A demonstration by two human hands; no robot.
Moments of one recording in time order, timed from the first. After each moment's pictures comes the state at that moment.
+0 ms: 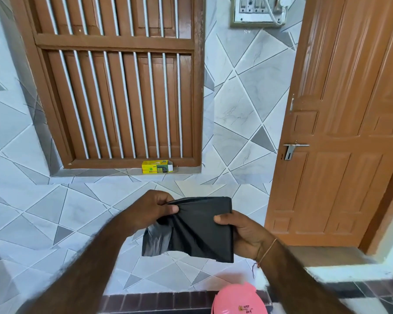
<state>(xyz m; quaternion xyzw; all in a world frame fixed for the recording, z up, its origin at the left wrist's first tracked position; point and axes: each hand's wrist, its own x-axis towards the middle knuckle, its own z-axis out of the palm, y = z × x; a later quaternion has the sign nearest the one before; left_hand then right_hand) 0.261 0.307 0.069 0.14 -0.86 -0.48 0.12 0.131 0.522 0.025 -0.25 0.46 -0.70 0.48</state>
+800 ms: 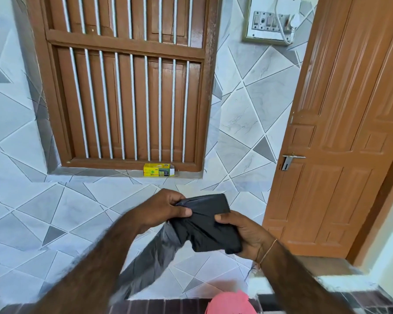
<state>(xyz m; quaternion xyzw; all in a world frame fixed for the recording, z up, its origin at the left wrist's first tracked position) 0.265 0.293 0.077 0.05 -0.84 -0.53 0.09 0.153 0.495 0.042 -0.25 0.51 -0.69 0.45</state>
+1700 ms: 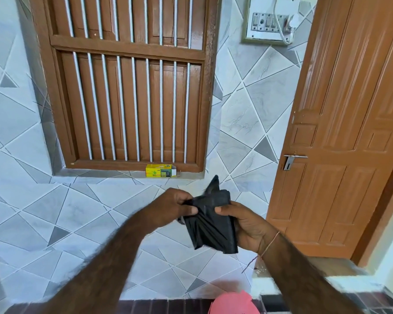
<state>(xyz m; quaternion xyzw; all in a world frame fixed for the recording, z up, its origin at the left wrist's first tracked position) 0.259 0.310 0.078 0.04 -0.84 -0.53 0.11 0.153 0.497 0.060 -0.26 0.50 -0.71 0.43</state>
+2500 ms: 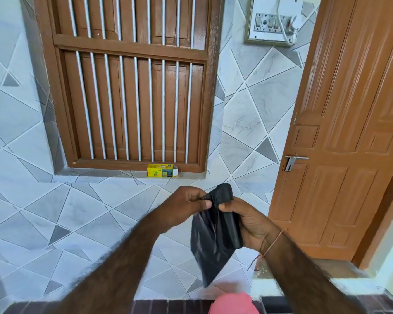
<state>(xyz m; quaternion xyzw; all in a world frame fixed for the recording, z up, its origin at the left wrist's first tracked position) 0.253 0.328 0.080 0.01 -0.81 -0.56 0.14 0.156 0.496 0.068 -0.29 0.48 -0.70 0.43</state>
